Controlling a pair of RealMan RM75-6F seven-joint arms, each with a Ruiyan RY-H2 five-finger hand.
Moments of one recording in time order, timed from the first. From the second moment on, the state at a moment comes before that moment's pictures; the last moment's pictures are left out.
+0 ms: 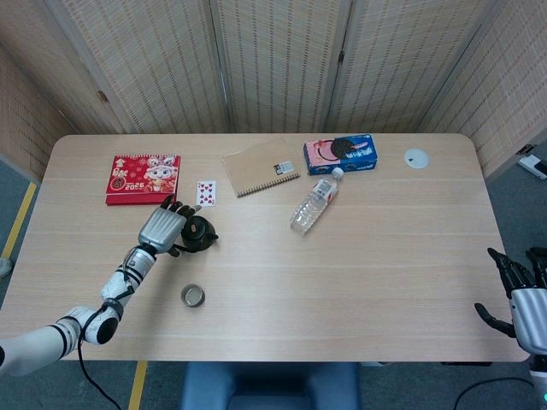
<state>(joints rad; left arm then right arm) -0.85 -1.54 -0.12 -1.15 1.13 0.79 0.32 0.00 -1.09 0.04 -1.55 -1.57 1.58 0.05</state>
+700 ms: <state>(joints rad) -0.74 -1.40 -0.06 -1.34 1.26 0.92 0.27 0.01 -1.07 0.06 -1.58 -1.58 1.60 0.03</state>
